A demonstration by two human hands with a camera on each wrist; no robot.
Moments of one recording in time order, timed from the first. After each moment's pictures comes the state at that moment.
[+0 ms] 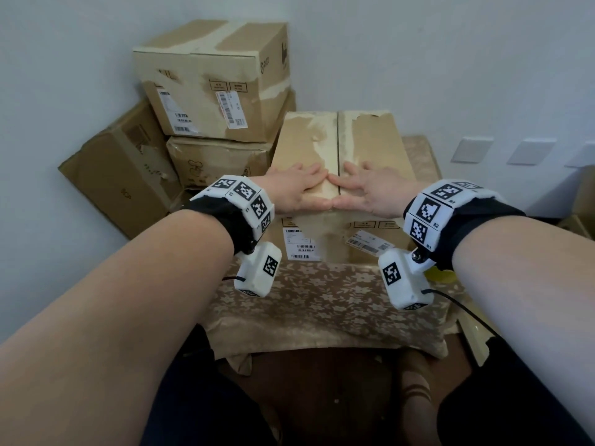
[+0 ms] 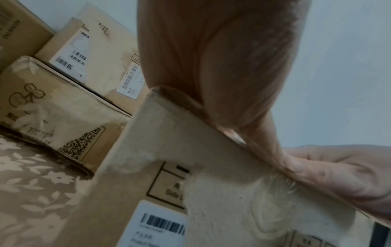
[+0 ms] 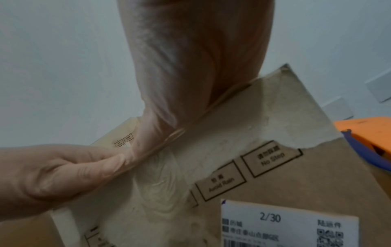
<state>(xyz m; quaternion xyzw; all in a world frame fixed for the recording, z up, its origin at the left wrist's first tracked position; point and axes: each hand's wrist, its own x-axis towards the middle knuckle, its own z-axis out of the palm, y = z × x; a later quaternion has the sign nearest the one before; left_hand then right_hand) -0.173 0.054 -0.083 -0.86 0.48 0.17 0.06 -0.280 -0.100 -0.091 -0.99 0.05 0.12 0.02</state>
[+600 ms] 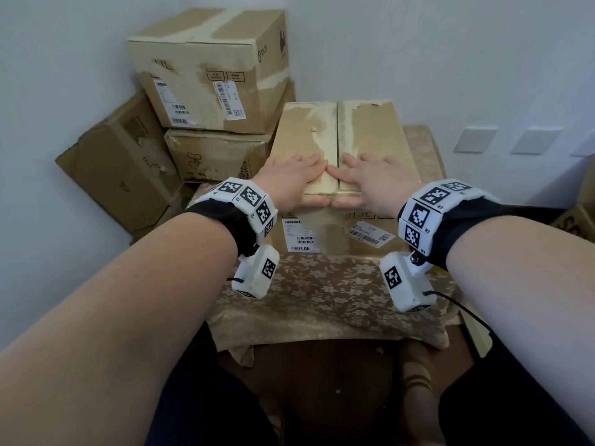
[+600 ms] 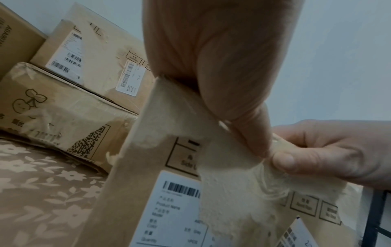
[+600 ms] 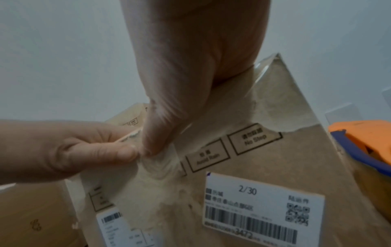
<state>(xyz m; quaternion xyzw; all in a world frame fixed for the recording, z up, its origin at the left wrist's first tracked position) -0.179 0.055 -0.096 -0.87 0.48 0.10 0.07 -0.282 -0.092 -0.099 -0.99 0.07 0.08 -0.02</state>
